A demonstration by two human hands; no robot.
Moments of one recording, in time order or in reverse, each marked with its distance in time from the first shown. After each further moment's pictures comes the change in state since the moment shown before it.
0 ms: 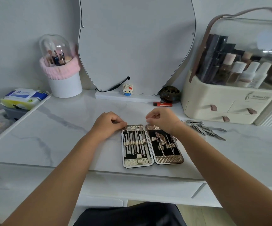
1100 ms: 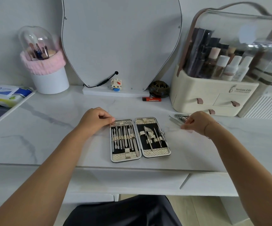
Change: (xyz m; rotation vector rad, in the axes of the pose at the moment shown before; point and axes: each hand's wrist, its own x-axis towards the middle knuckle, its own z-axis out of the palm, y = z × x) left_hand -0.003 0.000 -0.001 -0.061 0.011 -0.008; right_hand -0.059 0.083 -0.080 -0.339 0.023 0.441
